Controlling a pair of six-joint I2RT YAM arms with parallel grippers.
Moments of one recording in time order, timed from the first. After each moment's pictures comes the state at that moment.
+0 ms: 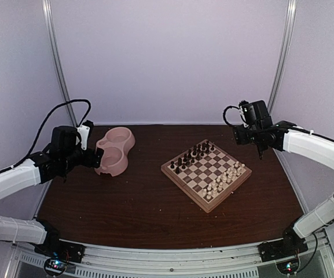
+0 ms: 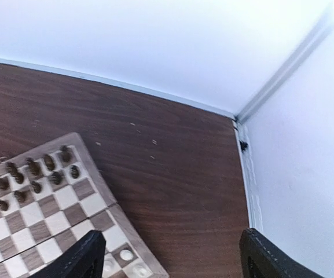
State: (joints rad) left arm -0.47 1.08 0.72 -0.15 -0.29 0.01; right arm 0.52 1.42 1.17 -0.37 0.60 0.00
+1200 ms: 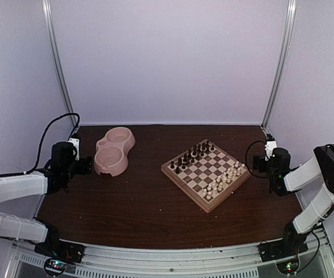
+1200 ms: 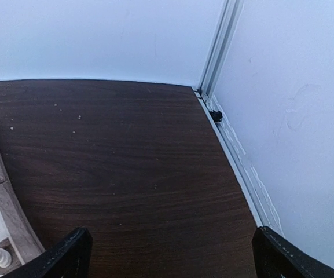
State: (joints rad) left arm -0.31 1.15 0.46 0.20 -0.43 0.01; right arm 0.10 1.55 0.37 0.91 0.32 -0.10
